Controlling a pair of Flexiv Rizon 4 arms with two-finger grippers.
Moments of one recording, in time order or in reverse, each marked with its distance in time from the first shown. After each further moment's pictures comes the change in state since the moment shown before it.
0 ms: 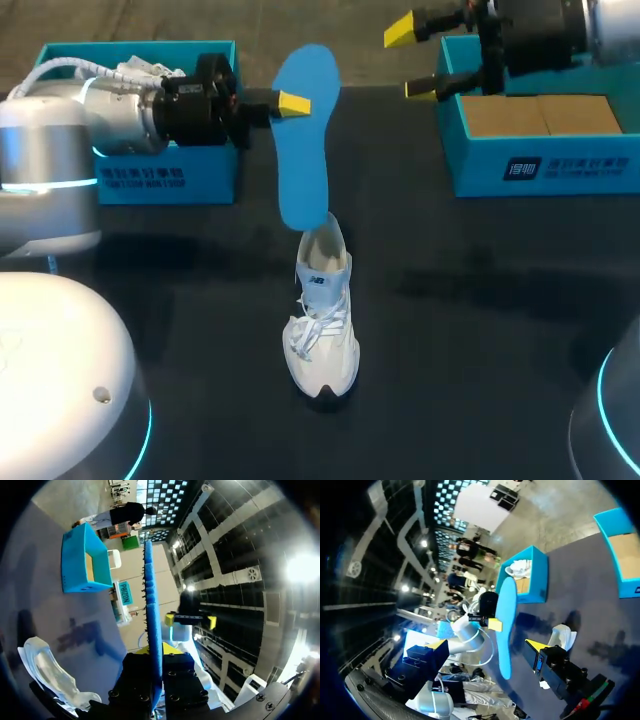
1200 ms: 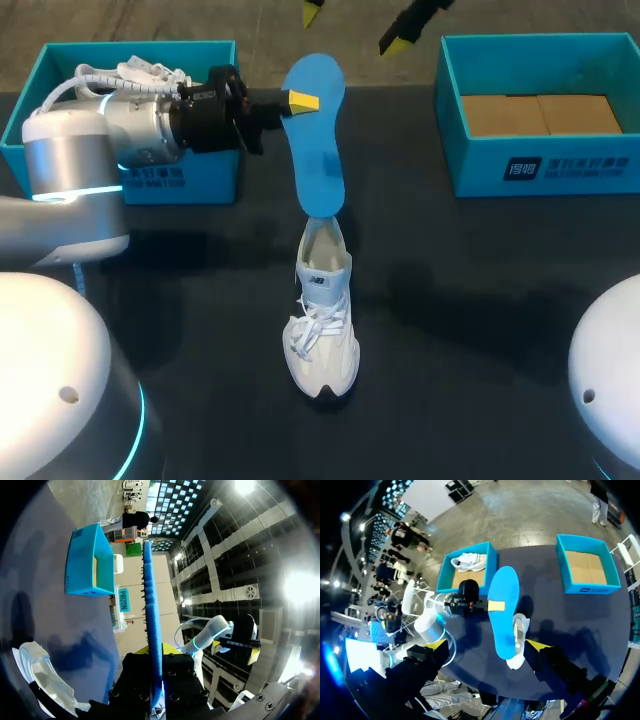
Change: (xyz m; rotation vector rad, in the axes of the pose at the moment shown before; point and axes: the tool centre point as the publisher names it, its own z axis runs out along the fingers) left arm -0.023 -0.031 0.006 0.097 0.040 -0.103; right arm 0.068 -0.007 0.039 0.068 -0.721 0.035
